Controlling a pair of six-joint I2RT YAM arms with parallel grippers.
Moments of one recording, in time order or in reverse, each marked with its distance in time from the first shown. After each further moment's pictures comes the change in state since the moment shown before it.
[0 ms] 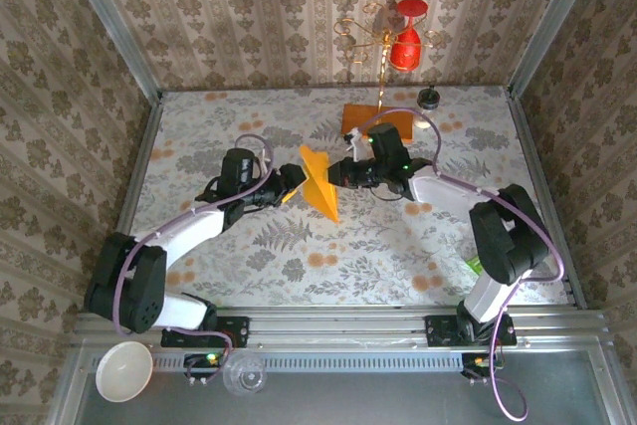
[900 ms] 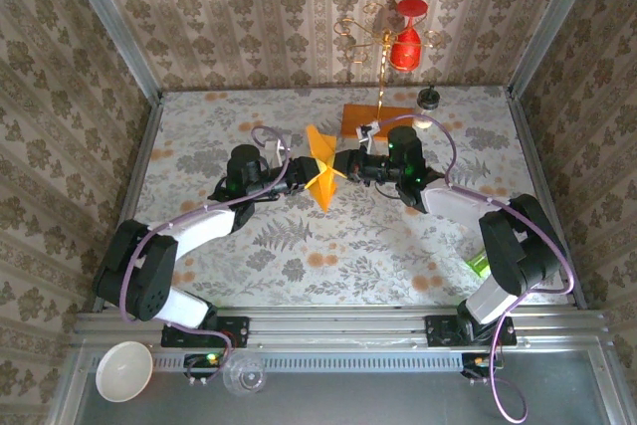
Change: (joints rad) left arm -0.072 0.076 0.002 0.410 0.166 -0.129; right arm -0.038 -0.076 -0.156 0.420 -0.082 0.438
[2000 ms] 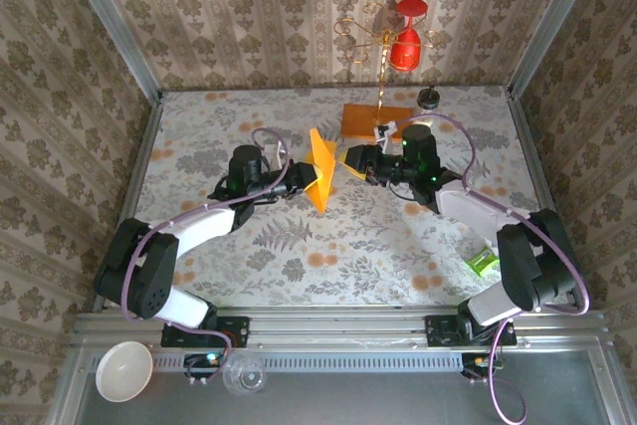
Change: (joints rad) left arm 0.018 0.009 0.013 -0.150 -0.024 0.102; right arm -0.076 -0.124 -0.023 -0.241 0.085 -0.103
